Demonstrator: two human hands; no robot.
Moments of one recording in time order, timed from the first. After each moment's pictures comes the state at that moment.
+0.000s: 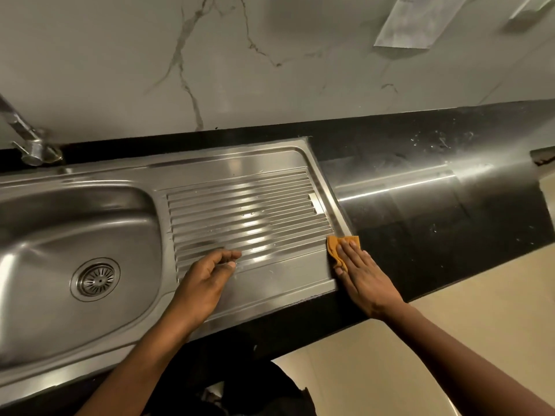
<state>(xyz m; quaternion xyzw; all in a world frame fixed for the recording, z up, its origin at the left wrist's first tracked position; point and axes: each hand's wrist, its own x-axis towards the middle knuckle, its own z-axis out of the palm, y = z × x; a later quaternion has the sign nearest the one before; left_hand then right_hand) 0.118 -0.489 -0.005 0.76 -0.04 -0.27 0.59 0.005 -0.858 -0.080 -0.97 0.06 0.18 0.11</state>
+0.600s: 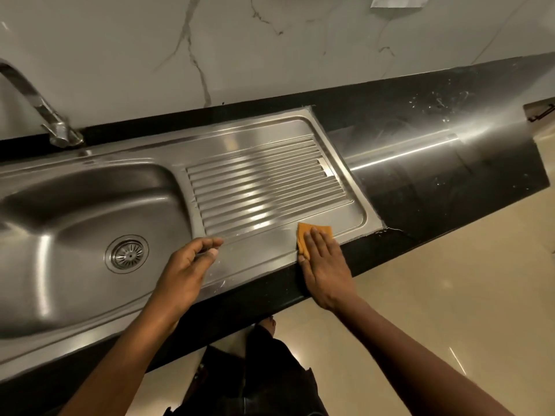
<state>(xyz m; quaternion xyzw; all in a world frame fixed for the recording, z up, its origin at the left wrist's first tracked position) 0.084 -0.391 0.009 0.77 -0.03 -0.27 0.58 -0.024 -0.674 -0.089 -0.97 0.15 0.11 0.14</state>
